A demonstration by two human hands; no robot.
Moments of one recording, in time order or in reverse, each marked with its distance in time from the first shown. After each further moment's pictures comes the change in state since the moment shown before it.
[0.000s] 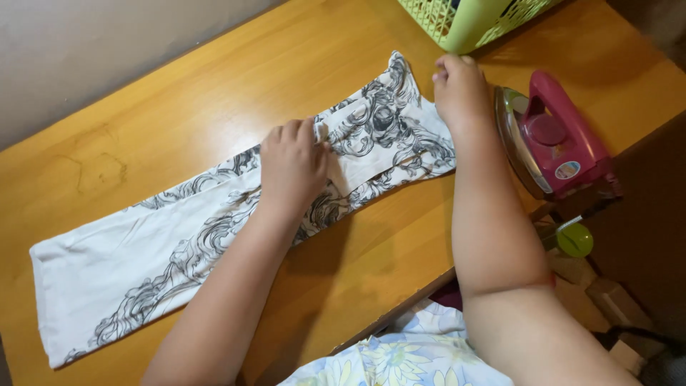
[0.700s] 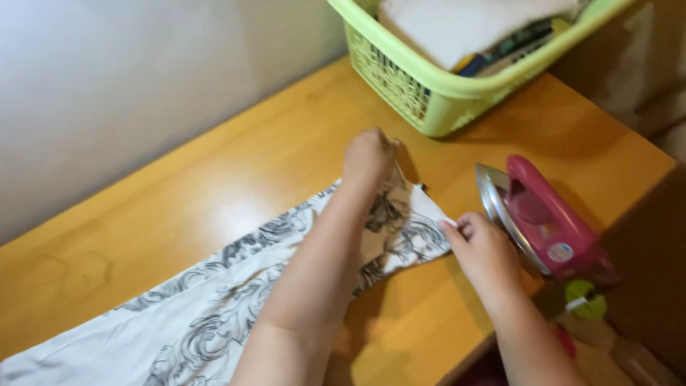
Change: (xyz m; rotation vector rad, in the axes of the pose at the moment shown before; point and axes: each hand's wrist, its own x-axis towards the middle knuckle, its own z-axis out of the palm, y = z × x) left_hand 0.168 0.060 0.151 -0.474 -0.342 -0.313; right_hand -0.111 0.017 -0.039 -0.012 -0.139 0.472
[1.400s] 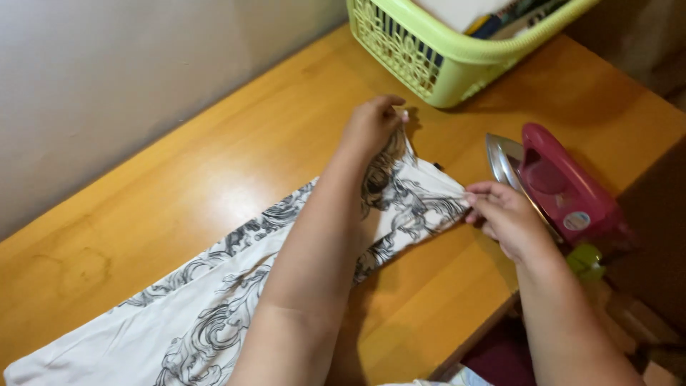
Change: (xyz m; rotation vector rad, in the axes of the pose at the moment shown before) left_hand 0.020 -0.036 0.015 -0.184 -0.051 0.238; right_hand 0.029 0.043 0.017 0.928 -0.216 0.128
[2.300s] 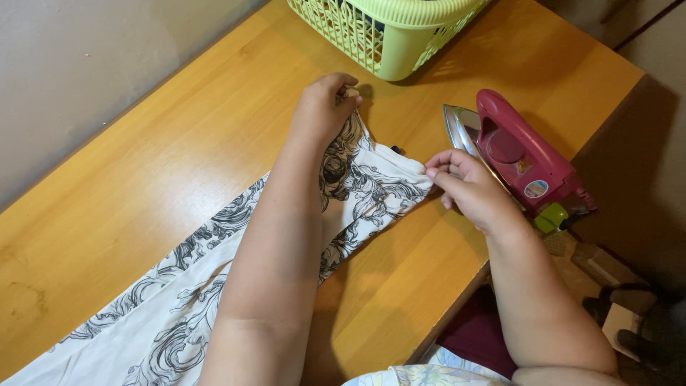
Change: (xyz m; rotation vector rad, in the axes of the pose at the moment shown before) left_hand -0.001 0.013 -0.009 0.013 -0.046 0.060; right_hand -0.010 -0.026 0.005 -0.012 -0.044 -0.070
